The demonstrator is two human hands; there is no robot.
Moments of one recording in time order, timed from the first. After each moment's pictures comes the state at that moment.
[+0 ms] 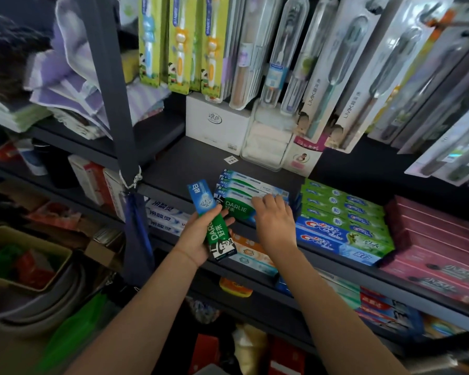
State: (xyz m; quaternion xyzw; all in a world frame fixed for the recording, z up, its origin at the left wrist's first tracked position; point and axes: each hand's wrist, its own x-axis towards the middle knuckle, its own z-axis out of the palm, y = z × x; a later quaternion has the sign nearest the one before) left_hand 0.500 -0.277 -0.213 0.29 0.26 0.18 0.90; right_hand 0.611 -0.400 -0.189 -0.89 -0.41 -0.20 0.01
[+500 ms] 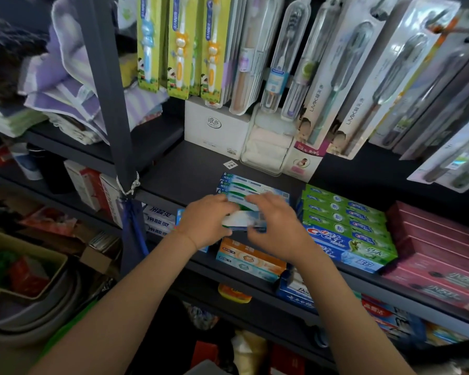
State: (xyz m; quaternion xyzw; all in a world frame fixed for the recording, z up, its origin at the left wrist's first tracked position) left_hand 0.506 -0.248 -0.161 0.98 0.10 0.10 0.16; right_hand 0.603 -0.417 -0.137 -0.84 -0.51 -0.02 0.19
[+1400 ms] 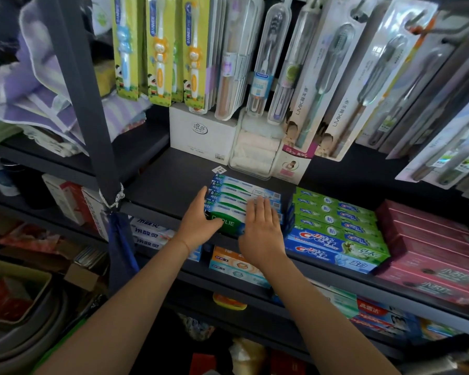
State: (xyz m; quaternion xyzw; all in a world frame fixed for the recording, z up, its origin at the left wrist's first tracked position) left_hand 0.528 -0.247 -0.179 0.79 0.23 0.16 0.55; right_hand 0.610 -0.386 -0.187 -0.93 -0.37 -0.05 -0.02
